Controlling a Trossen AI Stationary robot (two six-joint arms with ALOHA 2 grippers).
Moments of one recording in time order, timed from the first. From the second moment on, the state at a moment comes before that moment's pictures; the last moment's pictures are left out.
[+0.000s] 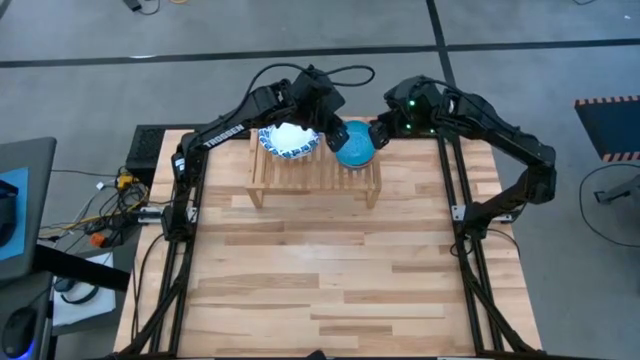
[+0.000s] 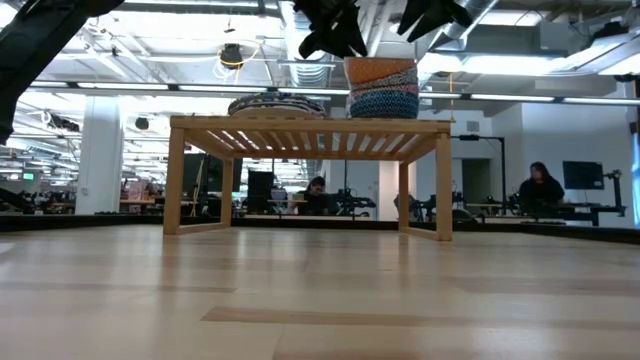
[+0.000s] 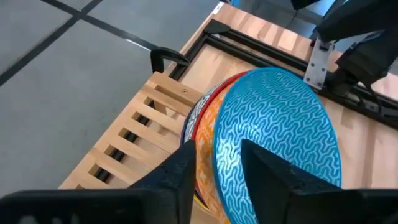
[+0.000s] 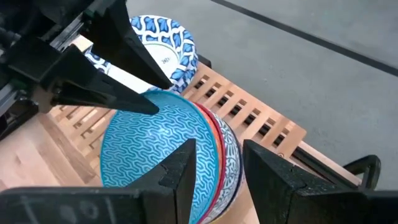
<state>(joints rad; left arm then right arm) 0.40 2.03 2.35 -0.94 -0.01 -0.14 -0.39 1.43 1.77 -1.03 0.26 0.37</state>
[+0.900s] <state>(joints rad) 0.43 2.03 2.35 -1.00 -0.18 -0.16 -0.45 1.54 1.77 -1.00 0.15 0.28</state>
